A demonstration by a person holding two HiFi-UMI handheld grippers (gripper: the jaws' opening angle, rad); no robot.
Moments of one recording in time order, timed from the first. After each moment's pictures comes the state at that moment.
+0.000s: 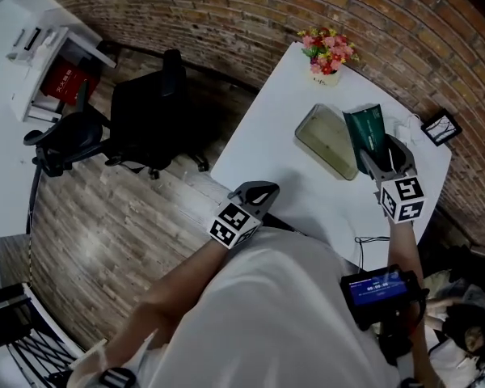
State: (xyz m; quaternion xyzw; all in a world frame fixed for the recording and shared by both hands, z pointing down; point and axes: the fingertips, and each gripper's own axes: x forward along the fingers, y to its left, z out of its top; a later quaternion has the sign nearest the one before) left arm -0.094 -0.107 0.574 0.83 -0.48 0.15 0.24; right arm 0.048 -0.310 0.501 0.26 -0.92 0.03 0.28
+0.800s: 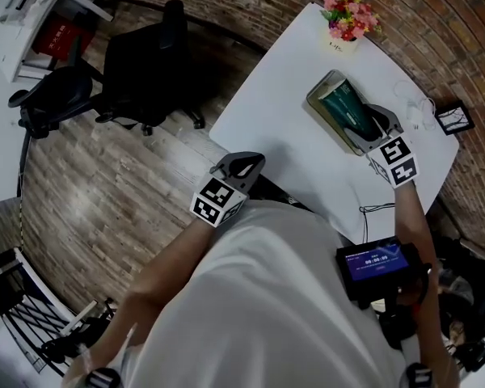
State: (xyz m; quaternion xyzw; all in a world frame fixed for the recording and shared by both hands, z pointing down) left arm -0.130 -0.076 0.585 0.79 -0.53 0.14 0.27; right arm -0.015 -0.278 0.568 0.06 -0.91 -0.03 0.40
